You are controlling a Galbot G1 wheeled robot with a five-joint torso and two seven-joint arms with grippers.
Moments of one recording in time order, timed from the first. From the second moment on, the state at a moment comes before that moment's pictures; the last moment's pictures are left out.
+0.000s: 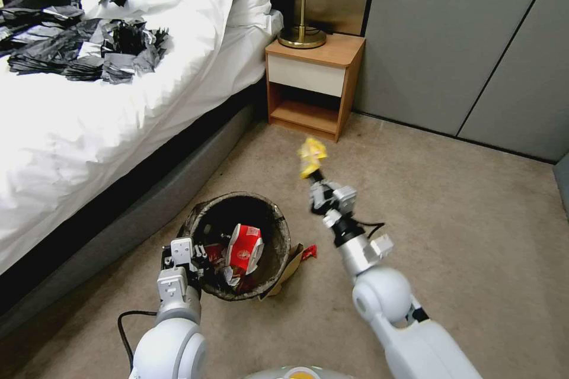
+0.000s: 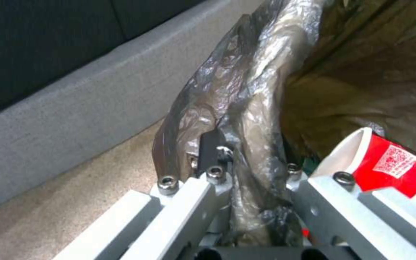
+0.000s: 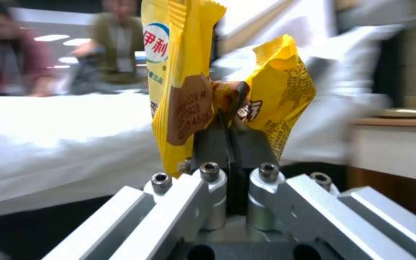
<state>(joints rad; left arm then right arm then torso) 1.62 -1.42 -0.43 -2.14 -0.17 0.39 -0.40 -1.26 1.28 0.04 1.92 0.29 0.32 -0.18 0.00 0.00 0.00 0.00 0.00</state>
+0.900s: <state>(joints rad) 1.63 -1.41 -0.41 -2.17 -0.18 0.39 -0.40 -1.13 1.25 -0.23 1.64 0.22 0.33 -0.20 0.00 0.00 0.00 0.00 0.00</state>
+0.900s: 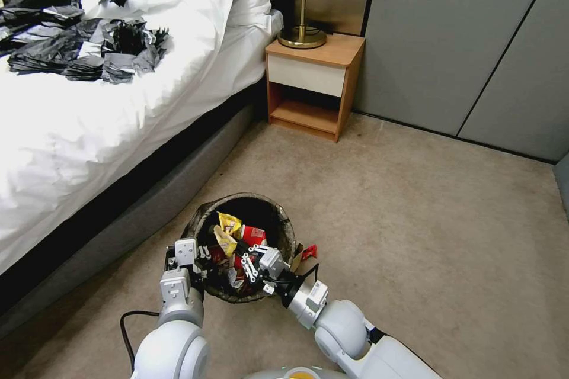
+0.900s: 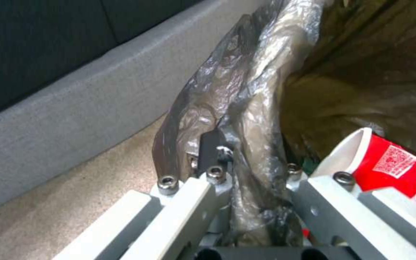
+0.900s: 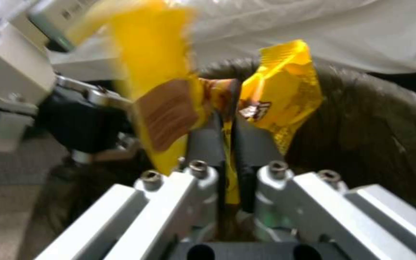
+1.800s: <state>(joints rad) 1.64 -1.41 -0.42 -2.18 -0.18 0.39 -0.40 -1.17 1.24 -0.21 1.65 0.19 0.33 -0.20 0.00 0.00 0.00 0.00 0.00</state>
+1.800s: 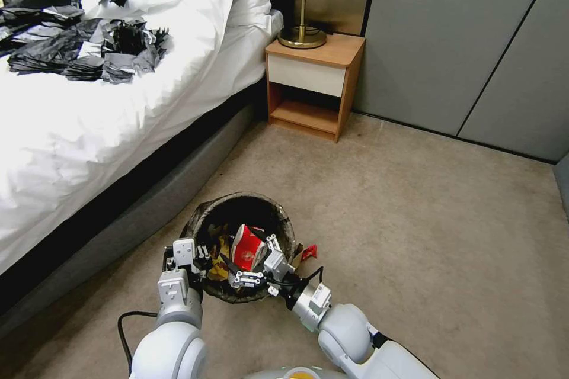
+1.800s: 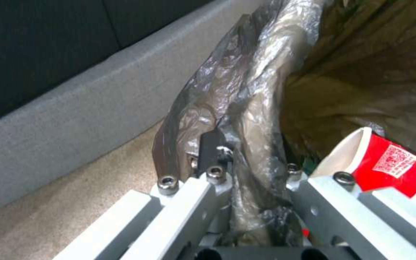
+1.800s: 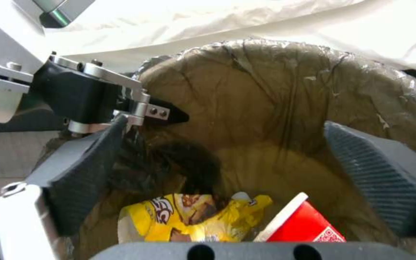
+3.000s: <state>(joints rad) 1.61 -1.39 -0.48 -2.17 -0.23 0.39 -0.40 -1.58 1.27 0.13 2.01 0.00 0.38 0.10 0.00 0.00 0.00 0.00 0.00</state>
